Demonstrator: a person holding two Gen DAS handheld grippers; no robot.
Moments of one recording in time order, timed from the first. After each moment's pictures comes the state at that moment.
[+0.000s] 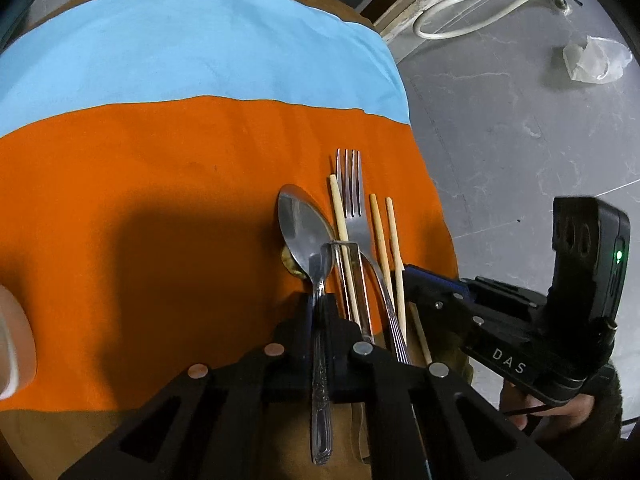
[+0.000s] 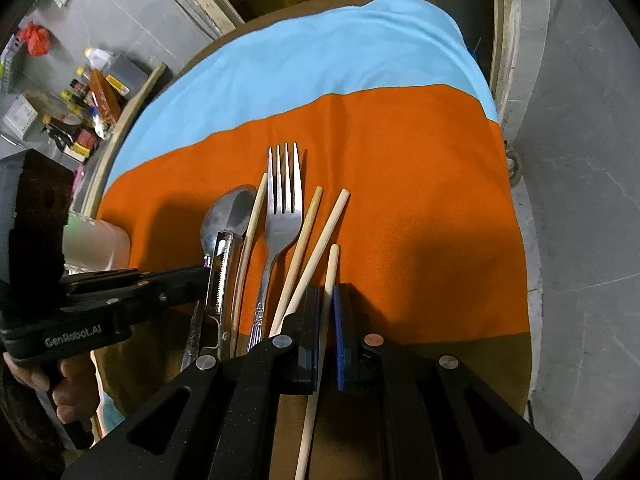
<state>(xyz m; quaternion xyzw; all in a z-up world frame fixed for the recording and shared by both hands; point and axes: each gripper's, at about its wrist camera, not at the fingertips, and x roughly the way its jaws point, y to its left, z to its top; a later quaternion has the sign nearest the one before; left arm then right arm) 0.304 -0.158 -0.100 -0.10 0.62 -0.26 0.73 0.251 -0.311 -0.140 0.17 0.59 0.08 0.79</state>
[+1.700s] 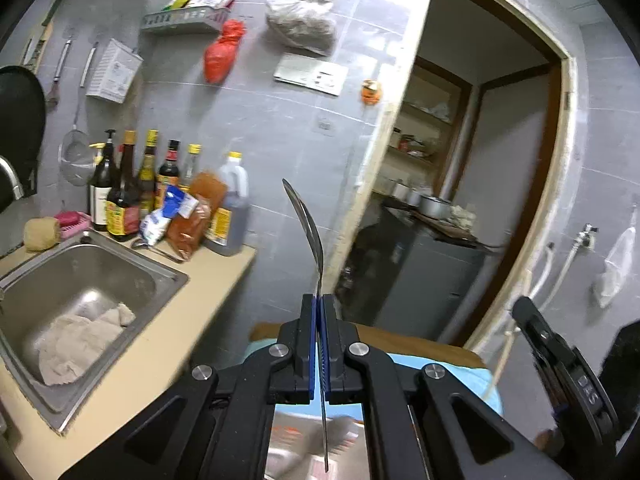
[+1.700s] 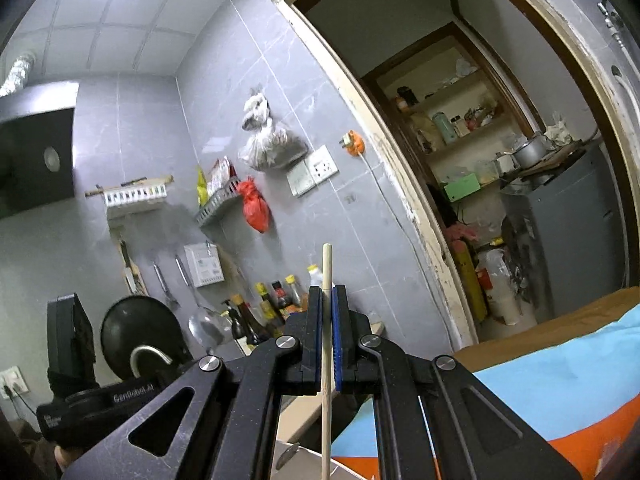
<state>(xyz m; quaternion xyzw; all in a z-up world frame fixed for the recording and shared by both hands) 0.240 0.124 0.091 -0.15 0.17 0.01 0.97 0.253 -0.100 0.064 0.22 0.04 0.24 0.95</state>
